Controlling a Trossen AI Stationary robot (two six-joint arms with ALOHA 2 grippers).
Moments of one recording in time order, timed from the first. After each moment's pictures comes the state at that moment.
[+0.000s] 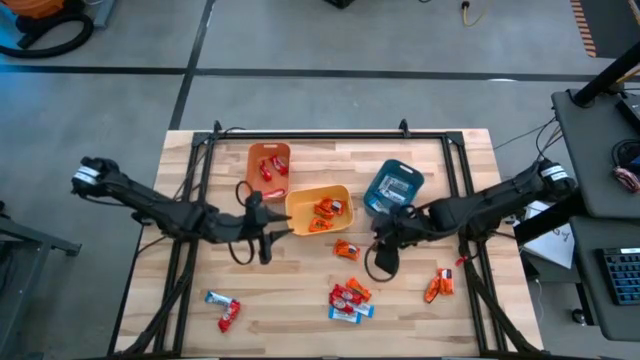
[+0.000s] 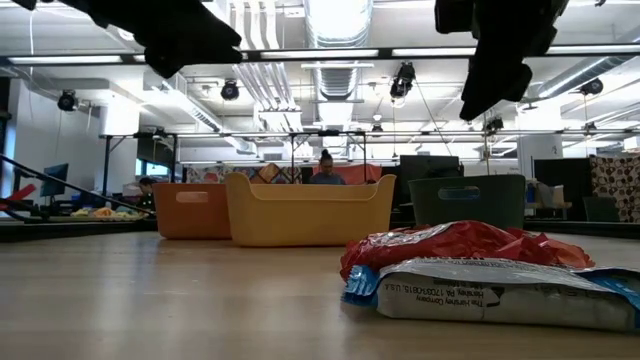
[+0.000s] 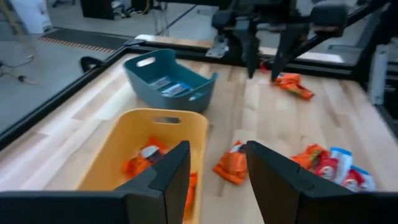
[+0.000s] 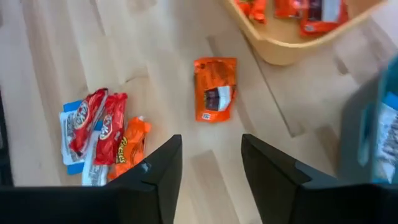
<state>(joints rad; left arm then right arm) -0.36 1.09 0.63 0.10 -0.55 -0.26 0.29 1.37 1.00 -0.63 0.13 0.64</state>
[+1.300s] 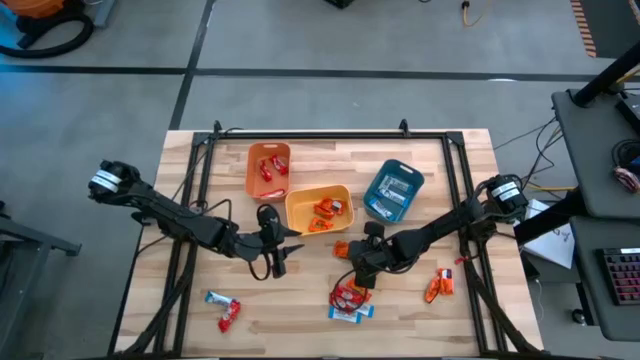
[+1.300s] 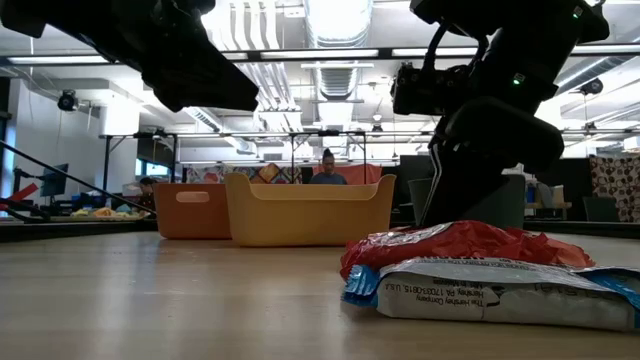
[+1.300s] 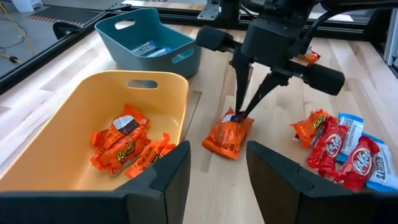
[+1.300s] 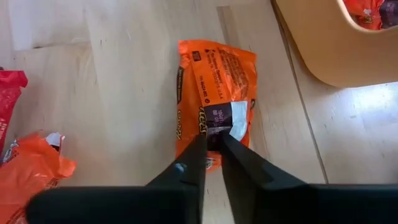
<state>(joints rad) -0.41 1.35 0.63 0.23 -0.57 -0.31 0.35 1.79 0.99 -0.35 0.34 0.47</state>
